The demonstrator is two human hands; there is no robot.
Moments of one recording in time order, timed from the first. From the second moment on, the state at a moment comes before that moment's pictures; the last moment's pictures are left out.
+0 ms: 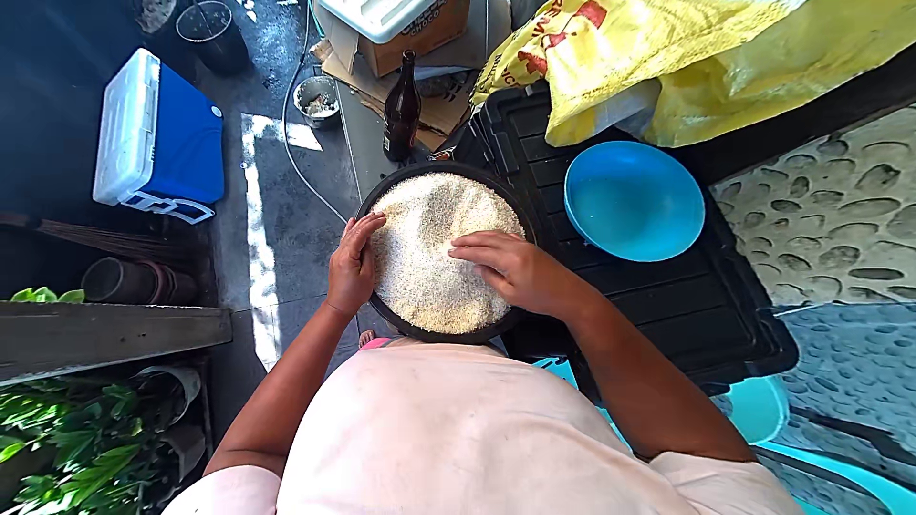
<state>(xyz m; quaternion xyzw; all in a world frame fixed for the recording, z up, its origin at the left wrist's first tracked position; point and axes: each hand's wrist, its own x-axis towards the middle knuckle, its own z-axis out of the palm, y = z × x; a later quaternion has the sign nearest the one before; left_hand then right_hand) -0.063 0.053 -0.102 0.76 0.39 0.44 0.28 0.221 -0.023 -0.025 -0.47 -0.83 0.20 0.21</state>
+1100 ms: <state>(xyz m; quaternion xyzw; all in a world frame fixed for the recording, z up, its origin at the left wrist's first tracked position) -0.063 0.054 -0.101 0.78 0.37 0.43 0.26 0.200 -0.057 -0.041 -0.47 -0.84 0.27 0.06</state>
